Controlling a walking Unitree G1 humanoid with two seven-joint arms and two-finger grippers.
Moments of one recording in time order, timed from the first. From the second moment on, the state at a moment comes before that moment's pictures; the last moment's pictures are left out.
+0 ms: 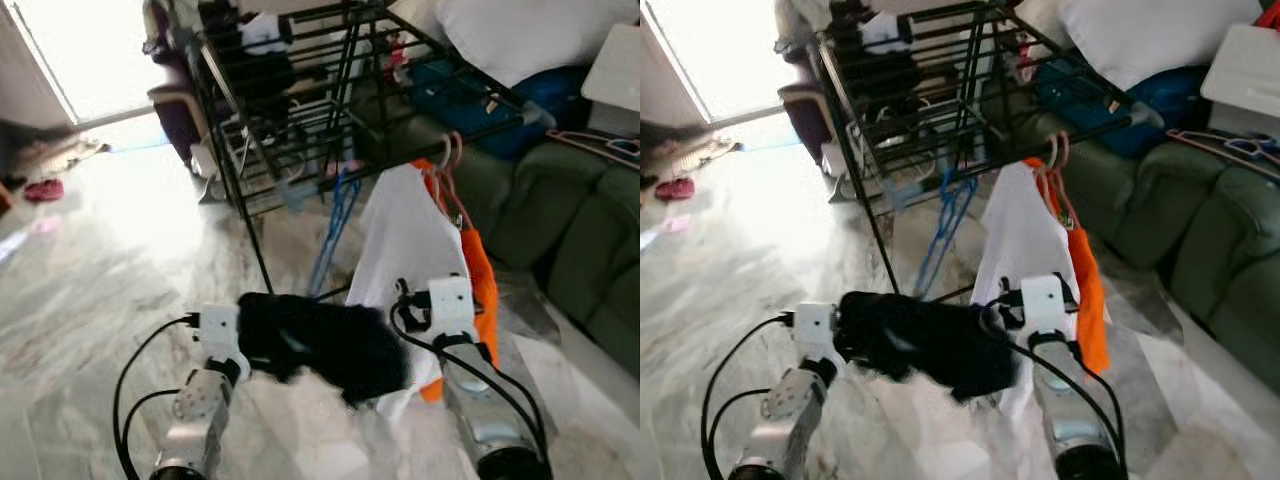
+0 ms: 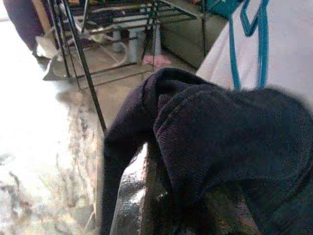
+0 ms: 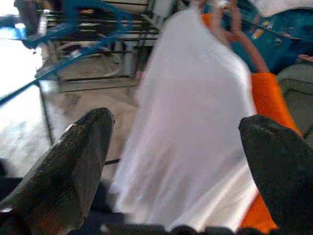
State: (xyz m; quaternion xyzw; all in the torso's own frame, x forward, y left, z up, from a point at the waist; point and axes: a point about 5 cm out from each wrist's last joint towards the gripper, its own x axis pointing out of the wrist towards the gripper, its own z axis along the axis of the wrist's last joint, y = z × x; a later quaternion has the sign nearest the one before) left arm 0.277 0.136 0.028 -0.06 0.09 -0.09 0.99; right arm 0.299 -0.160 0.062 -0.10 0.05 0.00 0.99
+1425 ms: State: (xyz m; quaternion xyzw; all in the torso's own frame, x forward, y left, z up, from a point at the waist) left arm 0.265 0.139 0.021 -0.04 0.11 -0.11 0.99; right arm 0.321 -0.114 0.082 -0.07 0.05 0.08 0.99
